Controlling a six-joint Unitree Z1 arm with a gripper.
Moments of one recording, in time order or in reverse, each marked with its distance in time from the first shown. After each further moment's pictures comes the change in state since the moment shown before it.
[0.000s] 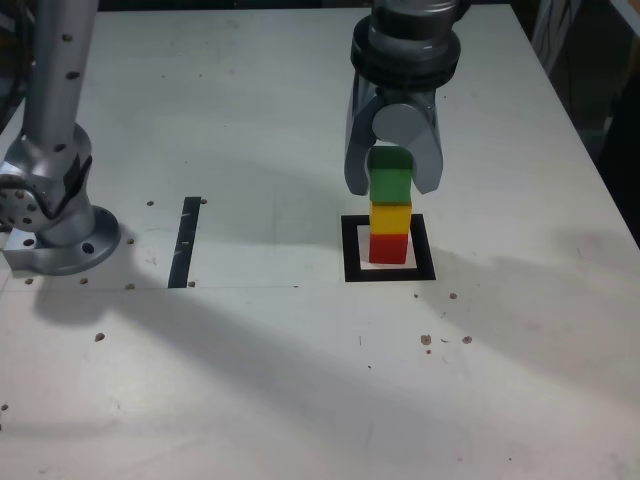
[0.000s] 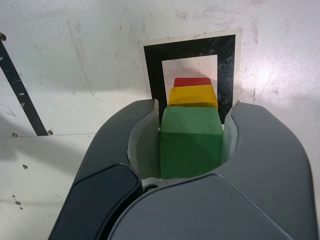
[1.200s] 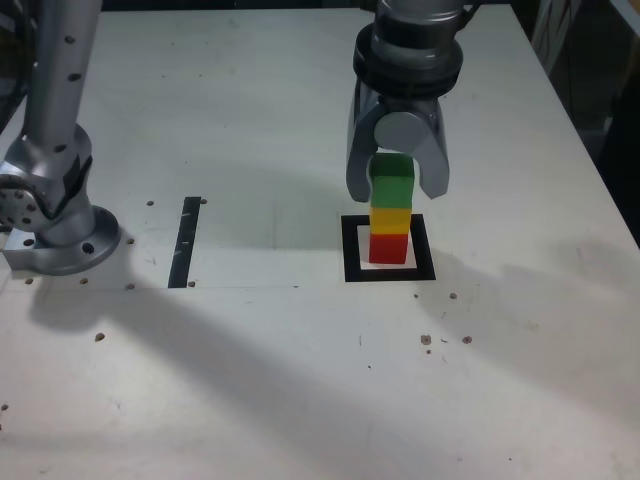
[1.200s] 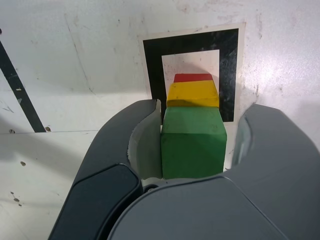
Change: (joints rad) arm -0.008 0.013 -0.001 0.001 -0.006 -0.009
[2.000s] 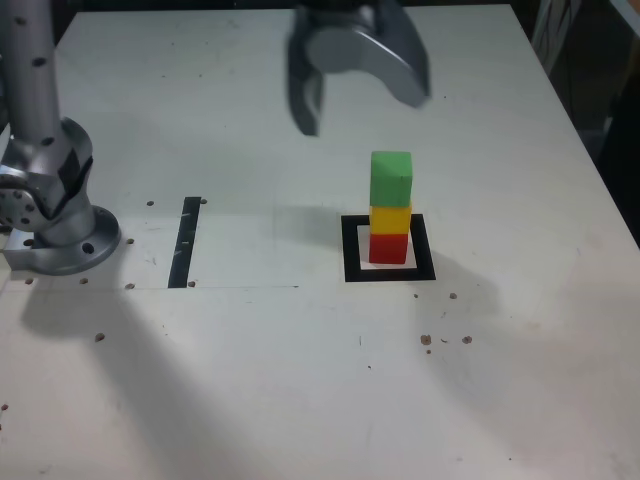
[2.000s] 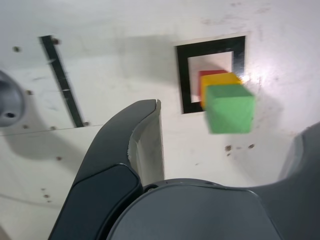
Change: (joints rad) arm -0.022 -0.266 0.047 0.127 0.054 0.003
